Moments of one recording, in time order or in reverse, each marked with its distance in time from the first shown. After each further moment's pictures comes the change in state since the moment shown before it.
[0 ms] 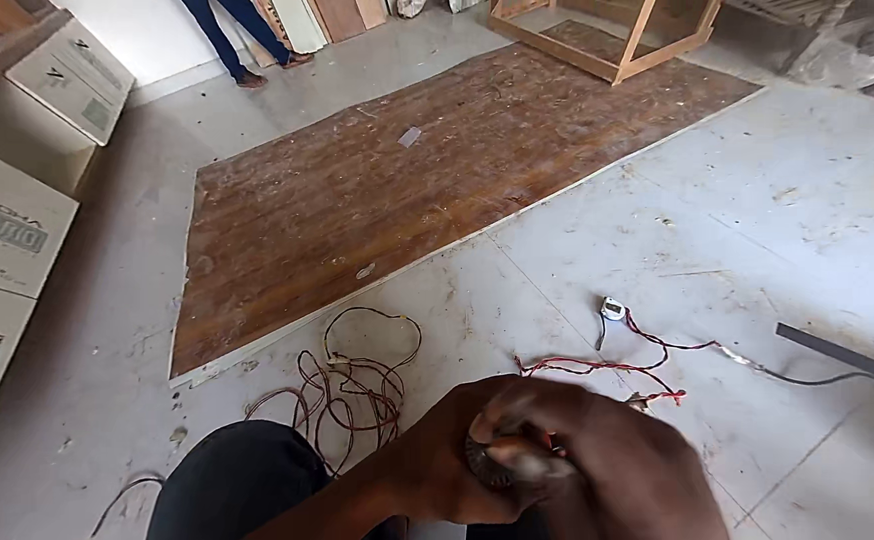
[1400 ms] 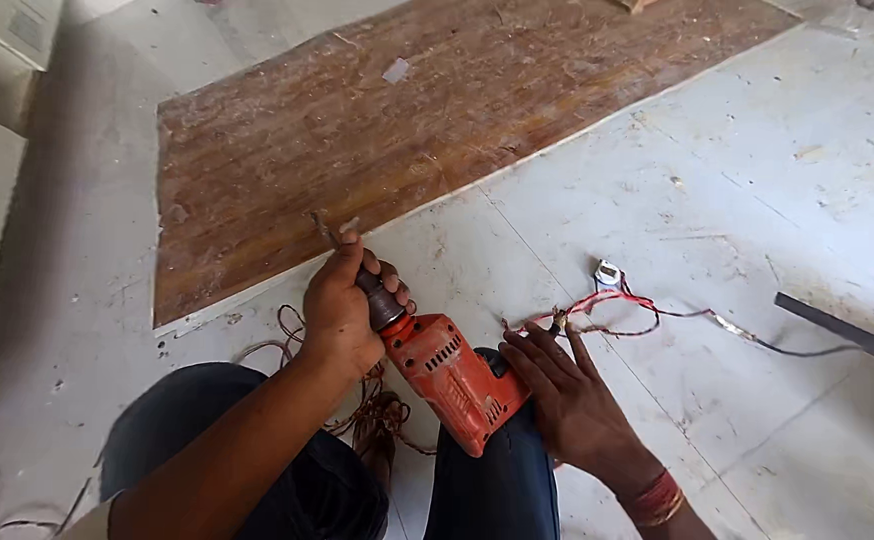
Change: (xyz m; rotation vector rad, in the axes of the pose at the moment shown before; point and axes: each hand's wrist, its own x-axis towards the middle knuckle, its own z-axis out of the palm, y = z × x) left_hand 0.027 -0.030 -0.042 -0.483 1.200 -0.442; right_hand -0.110 0.172 0.021 -0.508 -0.338 -0.069
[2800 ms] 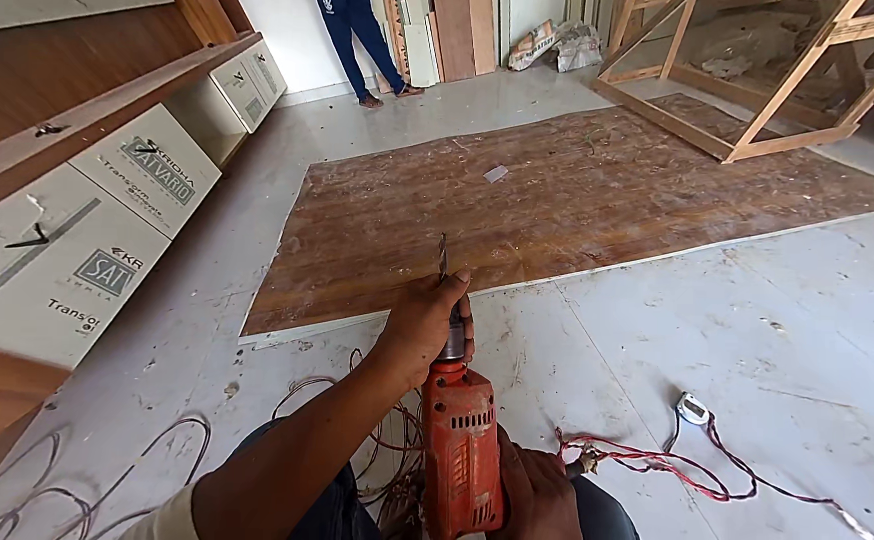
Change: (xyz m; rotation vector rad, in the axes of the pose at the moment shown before) left_hand 0.026 0.091 -0.024 0.274 -0.088 0.027; right_hand 0.093 -0.096 0.059 0.057 0.327 -0.050
